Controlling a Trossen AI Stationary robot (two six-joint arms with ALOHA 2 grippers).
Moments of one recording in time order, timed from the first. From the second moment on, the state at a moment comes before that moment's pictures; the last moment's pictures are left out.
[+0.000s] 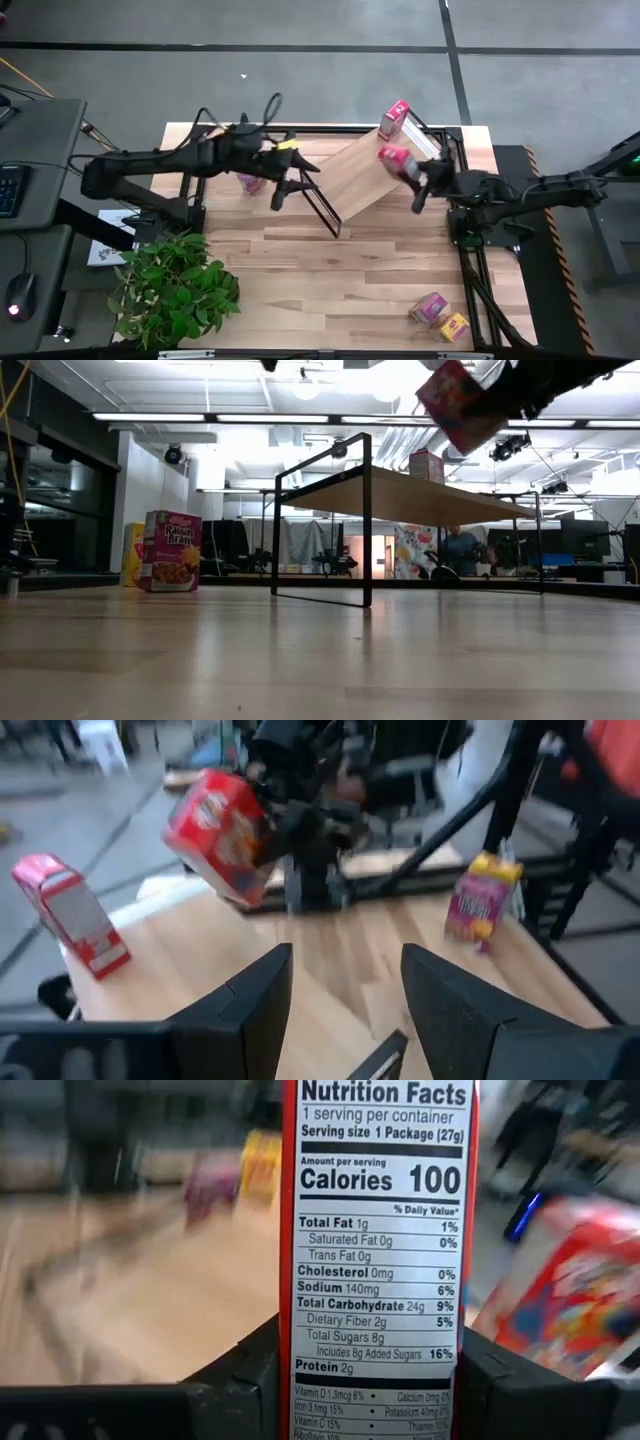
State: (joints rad) left arm 0.14 1.27 1.18 -0.17 0.23 0.15; right arm 0.11 0.59 0.56 -0.21 0.66 0.00
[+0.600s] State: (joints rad) left arm -0.01 1.12 0.64 0.67 0.20 -0.07; right arm -0.02 0.75 0.27 0.40 1.22 0.02
